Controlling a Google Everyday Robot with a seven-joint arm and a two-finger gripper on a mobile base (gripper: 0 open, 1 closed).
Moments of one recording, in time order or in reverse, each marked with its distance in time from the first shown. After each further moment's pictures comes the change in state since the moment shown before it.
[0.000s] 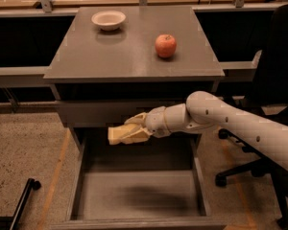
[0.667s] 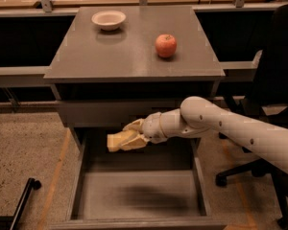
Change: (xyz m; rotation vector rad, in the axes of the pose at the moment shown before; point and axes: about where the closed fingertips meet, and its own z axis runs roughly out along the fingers) arm 0.021 0.005 0.018 0.003 0.055 -0.041
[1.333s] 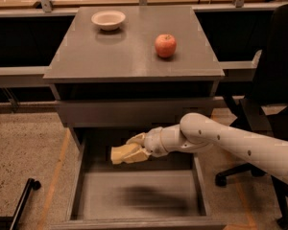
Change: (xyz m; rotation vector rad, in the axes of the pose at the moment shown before) arm 0.059 0.012 0.019 0.012 0.029 0.067
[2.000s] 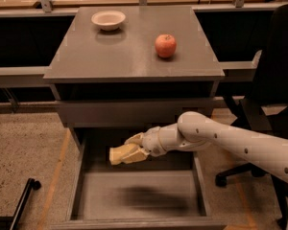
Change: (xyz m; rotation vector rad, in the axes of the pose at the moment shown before) arm -0.001 0.002 0.005 -0.017 0.016 -0.020
